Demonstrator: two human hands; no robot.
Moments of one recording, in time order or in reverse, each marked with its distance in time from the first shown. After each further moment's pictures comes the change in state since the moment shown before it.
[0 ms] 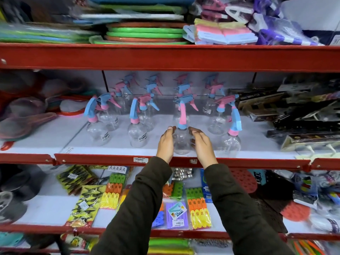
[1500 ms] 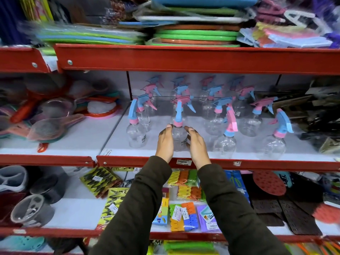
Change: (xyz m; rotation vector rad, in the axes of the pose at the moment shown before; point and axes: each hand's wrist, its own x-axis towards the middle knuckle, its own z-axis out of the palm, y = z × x) left_hand 0.032 0.004 -0.147 0.039 0.031 0.055; right_hand -0.029 -0.024 0.169 0.095 -0.004 0.042
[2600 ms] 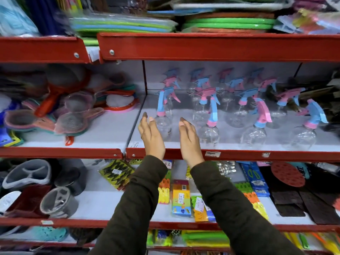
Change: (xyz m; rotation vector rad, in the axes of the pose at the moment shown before) left_hand -0.036 0.027 -0.120 0.041 0.333 0.235; right_hand -0.043 0.007 0.112 -0.247 -0.019 -0.196
